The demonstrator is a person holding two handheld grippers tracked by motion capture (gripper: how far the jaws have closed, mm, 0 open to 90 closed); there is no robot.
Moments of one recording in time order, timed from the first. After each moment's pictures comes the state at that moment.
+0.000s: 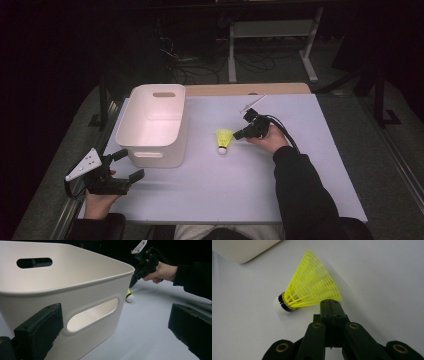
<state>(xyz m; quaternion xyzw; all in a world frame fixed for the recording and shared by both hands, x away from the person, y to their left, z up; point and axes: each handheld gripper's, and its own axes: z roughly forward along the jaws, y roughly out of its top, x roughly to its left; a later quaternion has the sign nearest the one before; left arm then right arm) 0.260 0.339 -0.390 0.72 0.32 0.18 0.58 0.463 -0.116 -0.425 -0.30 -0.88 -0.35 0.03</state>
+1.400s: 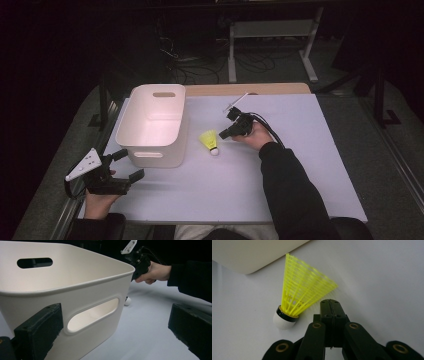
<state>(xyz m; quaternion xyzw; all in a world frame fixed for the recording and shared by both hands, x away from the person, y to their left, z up) 0.260 0.339 -0.390 0.72 0.33 0.18 0.58 0.474 -0.068 -0.425 -0.27 -0.90 -0.34 0.04</state>
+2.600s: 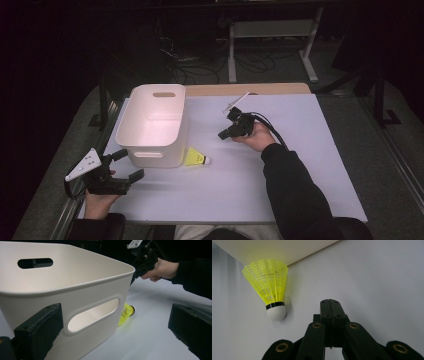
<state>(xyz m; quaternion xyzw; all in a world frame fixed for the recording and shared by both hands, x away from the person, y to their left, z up) 0.260 0.340 -0.390 0.72 0.32 0.18 0.58 0.457 -0.069 -0.405 -0.25 -0.90 -0.35 0.04</state>
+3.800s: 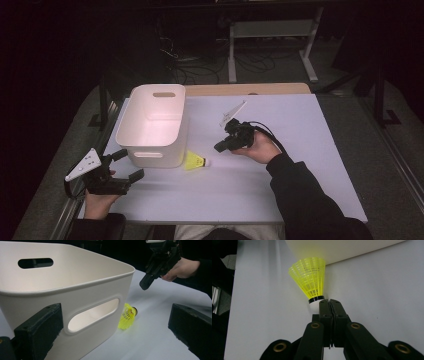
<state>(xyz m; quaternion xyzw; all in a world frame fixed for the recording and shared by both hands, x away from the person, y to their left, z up) 0.259 0.339 -0.390 0.72 0.33 0.18 0.58 0.403 -0.060 -0.383 -0.17 -0.92 -0.36 0.04</state>
